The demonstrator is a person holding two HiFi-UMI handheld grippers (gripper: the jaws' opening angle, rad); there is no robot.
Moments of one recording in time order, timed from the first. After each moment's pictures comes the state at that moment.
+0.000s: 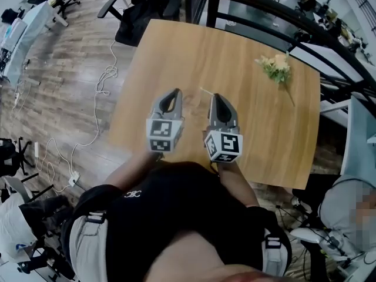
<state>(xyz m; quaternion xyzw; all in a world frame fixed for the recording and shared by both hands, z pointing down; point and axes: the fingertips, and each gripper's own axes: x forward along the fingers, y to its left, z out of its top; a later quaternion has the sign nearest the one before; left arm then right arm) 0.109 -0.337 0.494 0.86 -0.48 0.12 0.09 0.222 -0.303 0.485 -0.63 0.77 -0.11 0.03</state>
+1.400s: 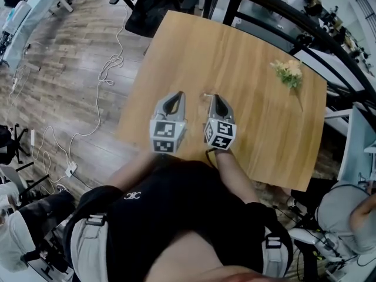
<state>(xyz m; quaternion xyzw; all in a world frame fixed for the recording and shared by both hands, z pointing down) 0.031 -0.329 0.524 0.85 -0.49 0.12 0.13 0.157 -0.334 0.605 -0.64 0.74 -0.19 -0.07</state>
